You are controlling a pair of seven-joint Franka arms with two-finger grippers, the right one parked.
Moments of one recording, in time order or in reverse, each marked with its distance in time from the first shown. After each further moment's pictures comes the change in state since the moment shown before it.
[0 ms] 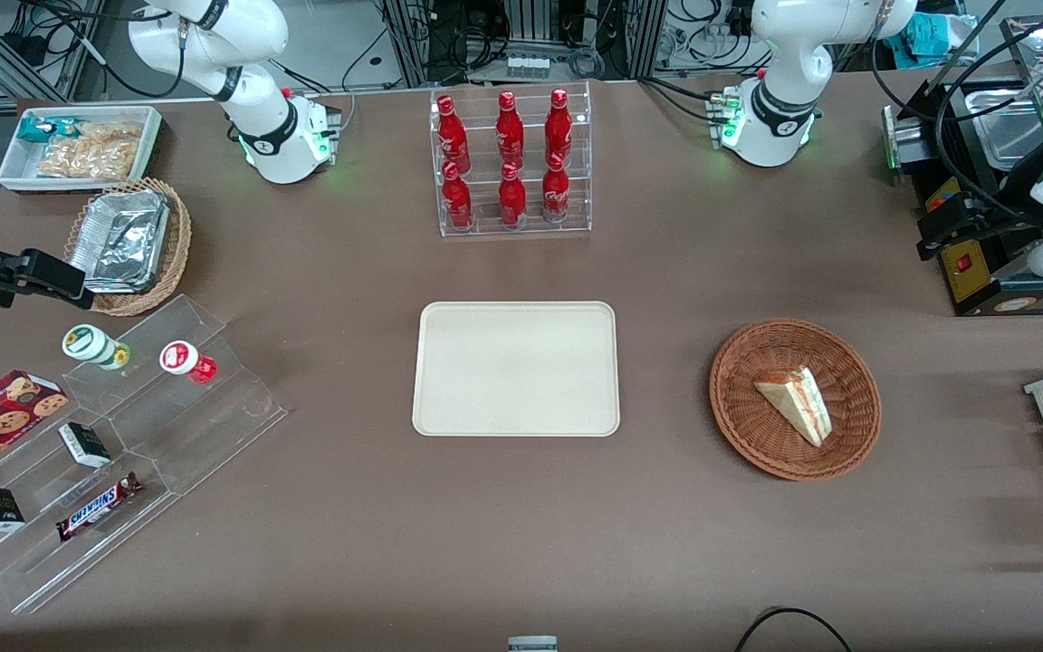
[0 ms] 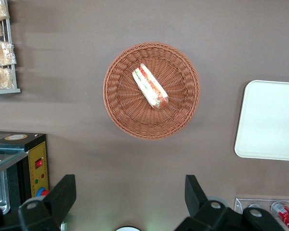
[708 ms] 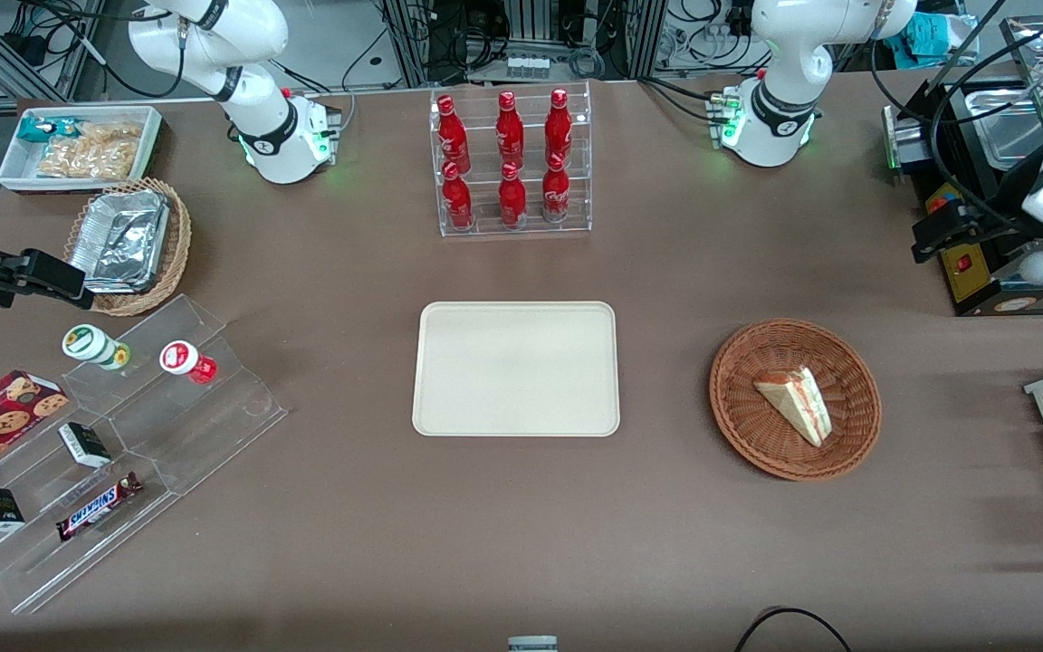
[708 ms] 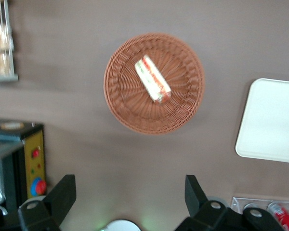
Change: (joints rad) arm 0.000 0.020 0.000 -0.035 0.000 -0.016 -0.113
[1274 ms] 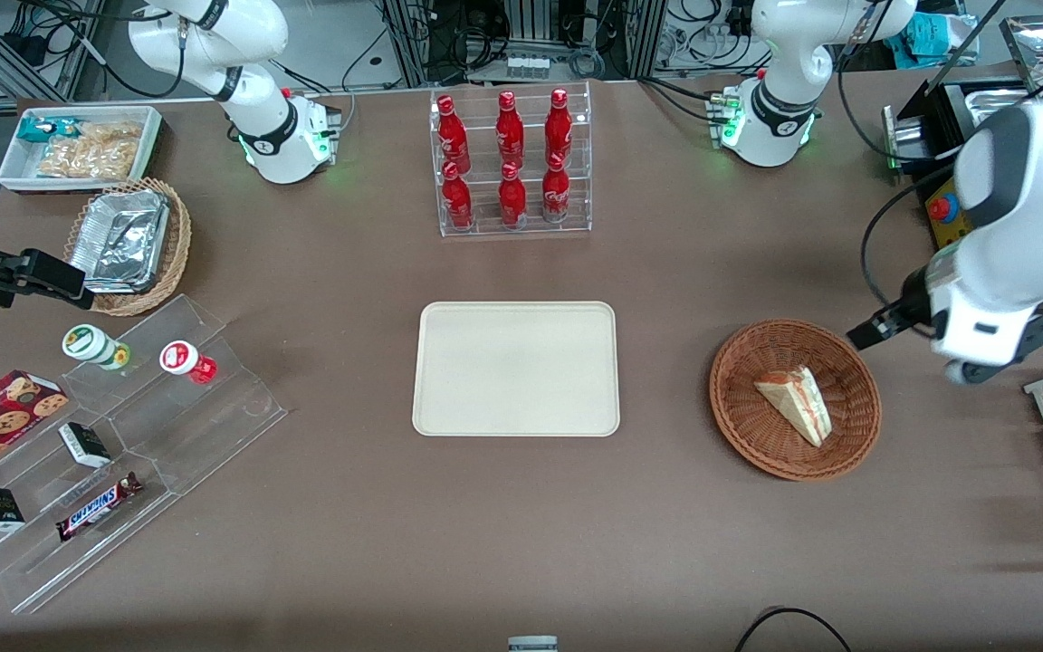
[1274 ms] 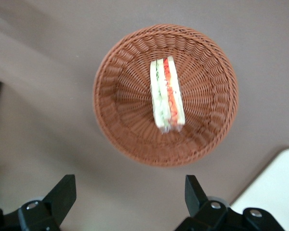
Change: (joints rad) arm -0.005 0.101 -0.004 -0.340 0.002 0.411 -0.383
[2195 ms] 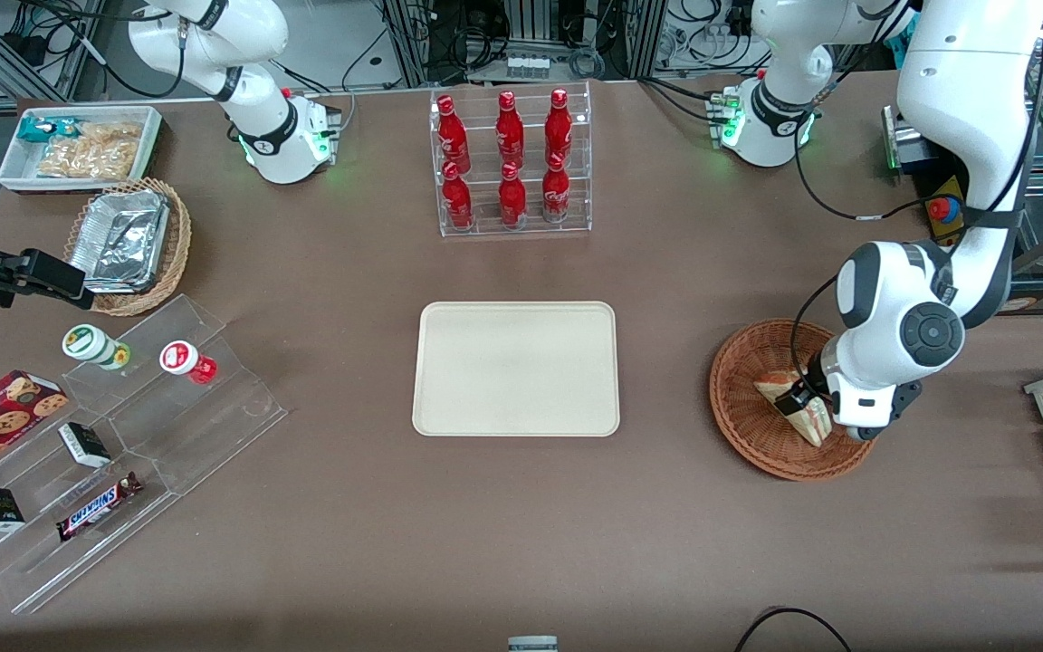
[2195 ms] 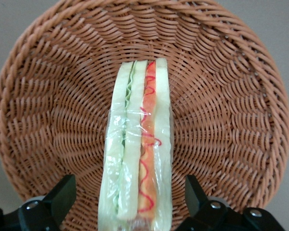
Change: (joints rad) arm -0.027 0.262 0.000 -0.139 0.002 0.437 -0.184
